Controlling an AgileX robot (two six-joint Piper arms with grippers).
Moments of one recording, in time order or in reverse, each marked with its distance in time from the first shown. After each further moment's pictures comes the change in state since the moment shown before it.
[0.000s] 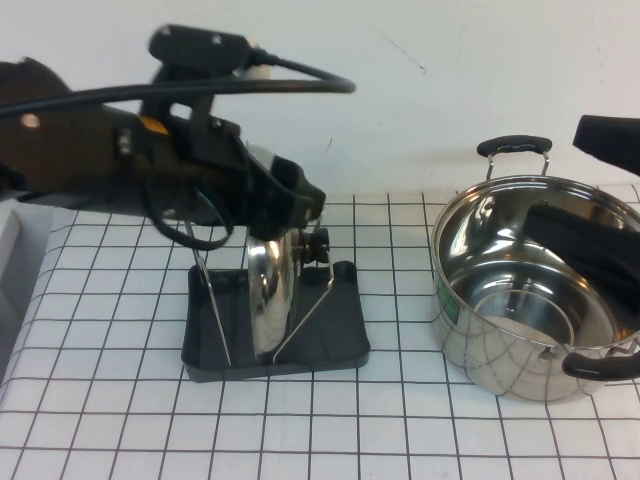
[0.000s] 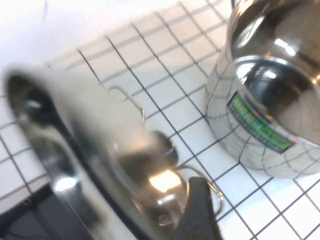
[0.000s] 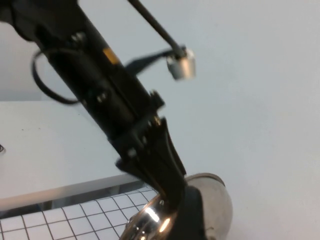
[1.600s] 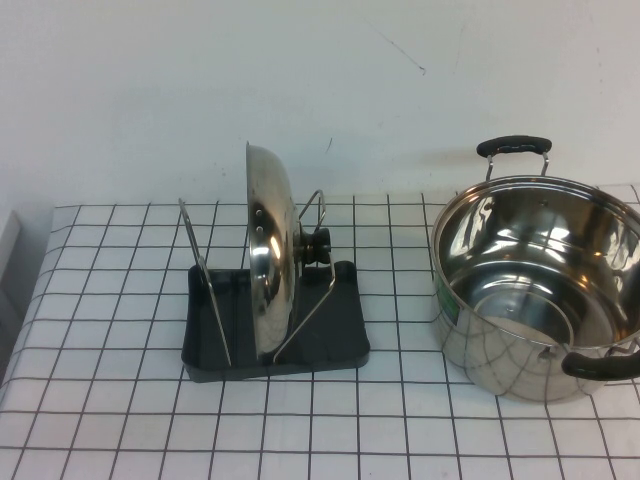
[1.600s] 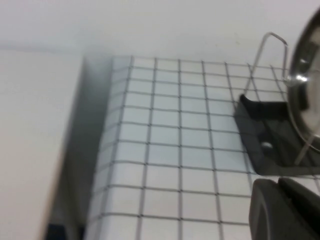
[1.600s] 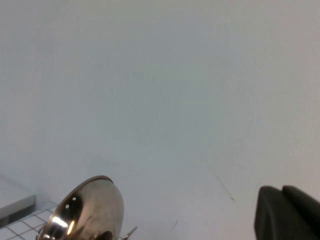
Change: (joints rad) right arm 0.000 -0.616 0.135 -0.491 0.474 0.707; left arm 0.000 -1.287 0.839 0.954 0.164 -1.025
